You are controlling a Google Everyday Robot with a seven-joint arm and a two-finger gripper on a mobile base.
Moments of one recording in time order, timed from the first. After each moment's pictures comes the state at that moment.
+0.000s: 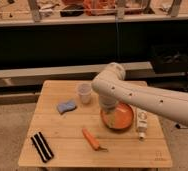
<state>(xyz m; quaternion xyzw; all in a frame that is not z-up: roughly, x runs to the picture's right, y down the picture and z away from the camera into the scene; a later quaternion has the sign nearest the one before) 0.067 0.108 0.710 -0.30 -0.02 -0.13 0.95</state>
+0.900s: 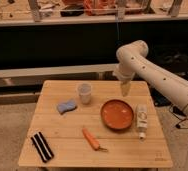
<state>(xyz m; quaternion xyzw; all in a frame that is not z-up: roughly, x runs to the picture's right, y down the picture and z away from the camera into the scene) 0.189 -0.009 0.808 -0.24 -0.06 -0.12 0.96</state>
